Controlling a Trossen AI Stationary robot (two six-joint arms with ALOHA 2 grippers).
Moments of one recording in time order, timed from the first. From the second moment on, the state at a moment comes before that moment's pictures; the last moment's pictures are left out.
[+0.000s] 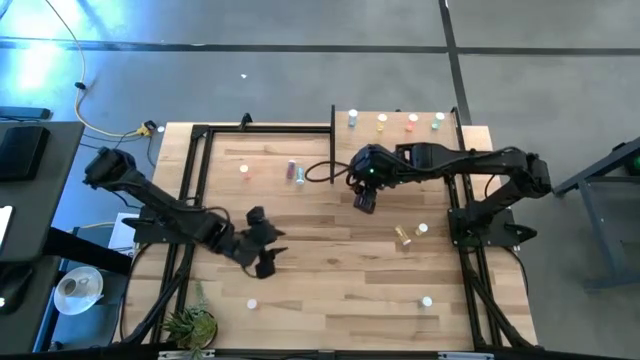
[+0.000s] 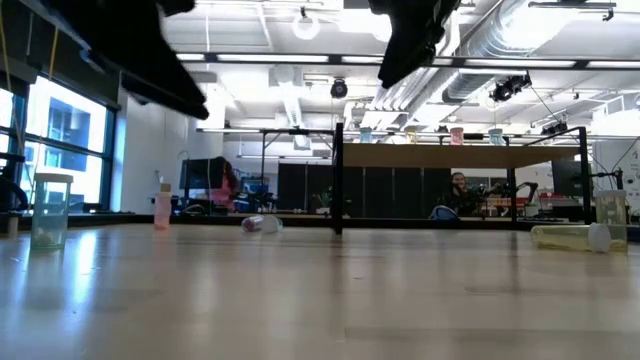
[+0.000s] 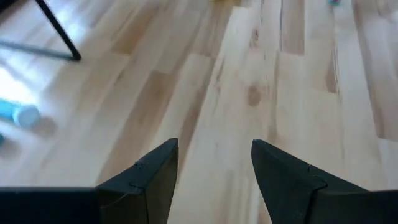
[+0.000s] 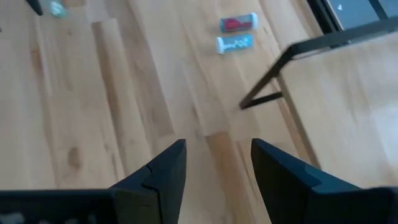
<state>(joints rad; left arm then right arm) -0.38 1.30 0.70 -0.22 -0.56 -0.54 -0.08 1.50 1.40 -0.86 0.15 0.13</state>
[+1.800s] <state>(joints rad) -0.92 1.76 0.69 -0.72 -0.79 -1.81 -0.05 1.50 1.40 -0.76 0.15 0.13</state>
